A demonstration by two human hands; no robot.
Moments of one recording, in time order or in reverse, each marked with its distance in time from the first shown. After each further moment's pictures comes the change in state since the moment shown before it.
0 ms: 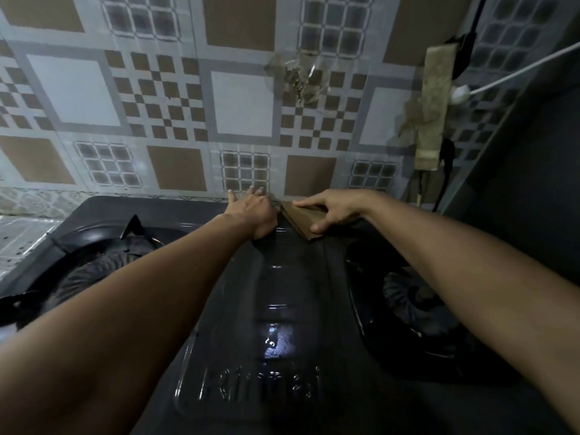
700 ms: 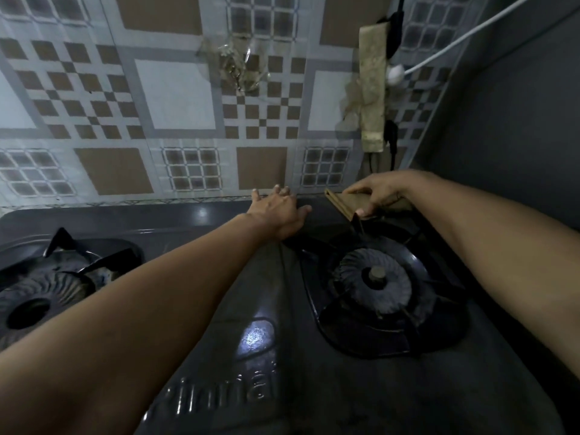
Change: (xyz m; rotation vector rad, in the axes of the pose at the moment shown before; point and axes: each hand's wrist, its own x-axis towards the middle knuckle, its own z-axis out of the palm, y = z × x) left_hand 0.014 0.108 0.010 -0.063 -0.029 0.250; right_hand -0.090 0.122 -0.012 0.034 -0.042 0.436
